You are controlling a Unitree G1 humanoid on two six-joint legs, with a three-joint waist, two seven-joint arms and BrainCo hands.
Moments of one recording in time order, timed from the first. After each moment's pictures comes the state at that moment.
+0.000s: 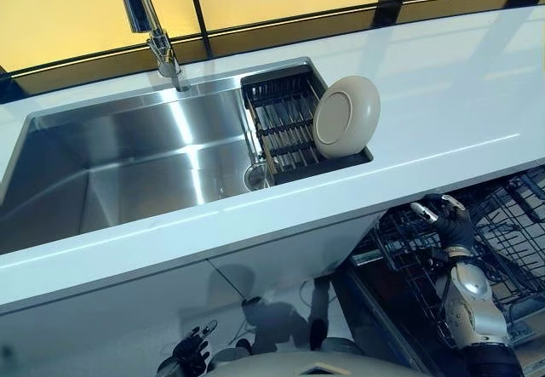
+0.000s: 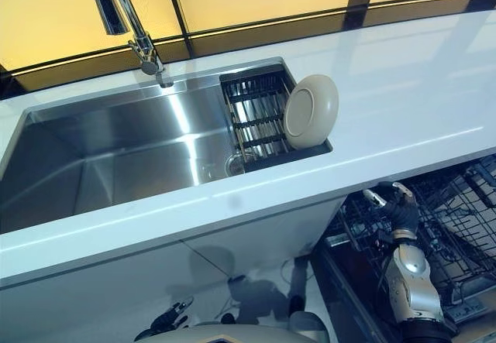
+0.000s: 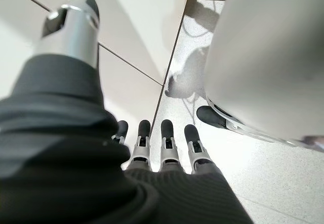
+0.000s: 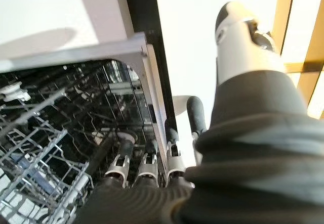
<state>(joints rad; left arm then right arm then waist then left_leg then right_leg) 0.20 0.15 -0.02 1.01 -0.57 0.03 -0.09 0.14 -0.46 -0.10 0.11 0.52 -0.06 -0.29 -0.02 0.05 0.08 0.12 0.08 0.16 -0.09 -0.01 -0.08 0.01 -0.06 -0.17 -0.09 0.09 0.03</state>
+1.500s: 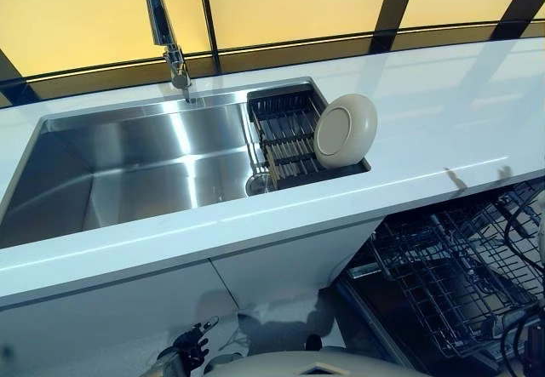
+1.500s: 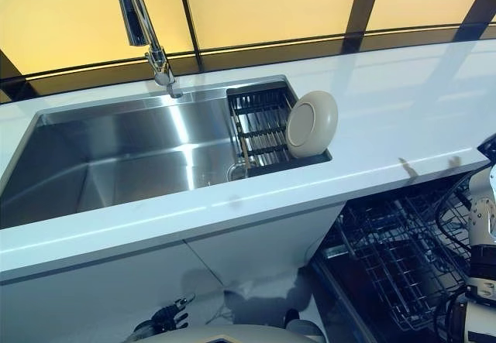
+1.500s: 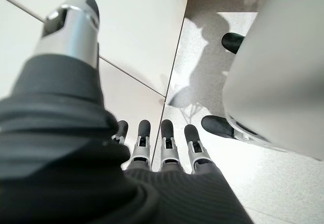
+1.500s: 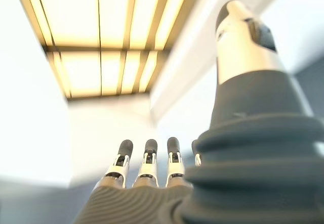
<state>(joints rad) 0.12 0.22 -0.12 1.05 -0.62 0.10 -0.08 -0.29 -0.85 -0.26 0.20 0.55 -0.11 -0.45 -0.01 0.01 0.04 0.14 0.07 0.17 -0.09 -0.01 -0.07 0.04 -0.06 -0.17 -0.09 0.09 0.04</state>
